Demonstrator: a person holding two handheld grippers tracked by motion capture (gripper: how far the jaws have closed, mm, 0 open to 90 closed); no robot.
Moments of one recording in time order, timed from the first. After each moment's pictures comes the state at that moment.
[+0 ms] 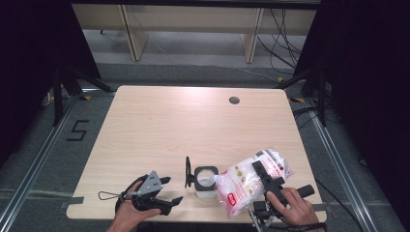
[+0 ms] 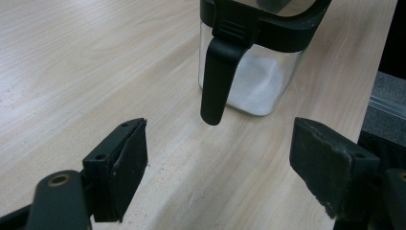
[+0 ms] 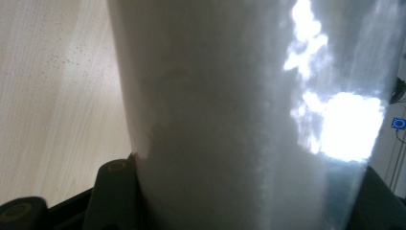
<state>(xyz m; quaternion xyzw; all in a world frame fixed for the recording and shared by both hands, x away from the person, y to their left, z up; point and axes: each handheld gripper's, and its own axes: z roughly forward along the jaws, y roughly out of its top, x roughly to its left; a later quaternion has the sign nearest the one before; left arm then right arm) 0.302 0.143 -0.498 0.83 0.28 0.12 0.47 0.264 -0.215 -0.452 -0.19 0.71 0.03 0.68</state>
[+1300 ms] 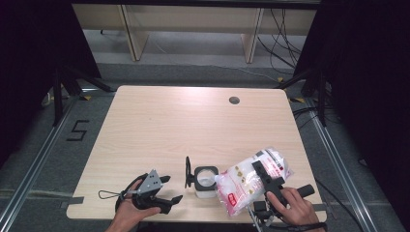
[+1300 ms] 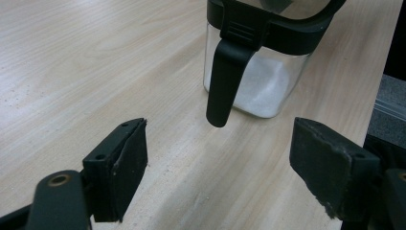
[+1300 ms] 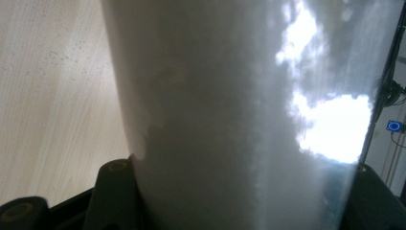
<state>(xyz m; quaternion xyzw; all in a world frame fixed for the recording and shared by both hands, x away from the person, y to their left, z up) 0.307 0.145 -0.498 0.83 0.28 0.12 0.47 0.264 -0.217 -0.455 -0.19 0.71 0.03 0.68</state>
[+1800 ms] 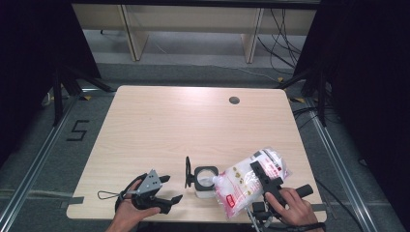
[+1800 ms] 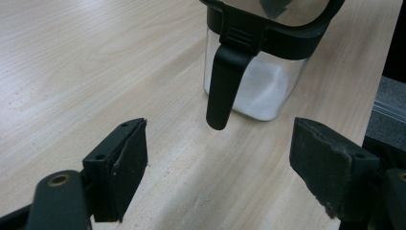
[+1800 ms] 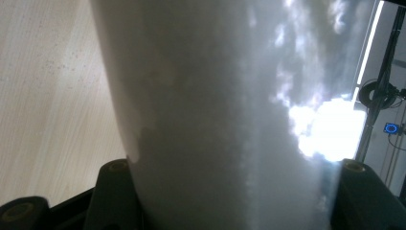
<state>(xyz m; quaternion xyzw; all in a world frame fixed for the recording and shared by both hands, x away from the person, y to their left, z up) 0.307 0.145 -0.496 0.83 0.28 0.13 0.47 0.263 -0.213 -0.453 -0.19 0.71 0.04 0.68</state>
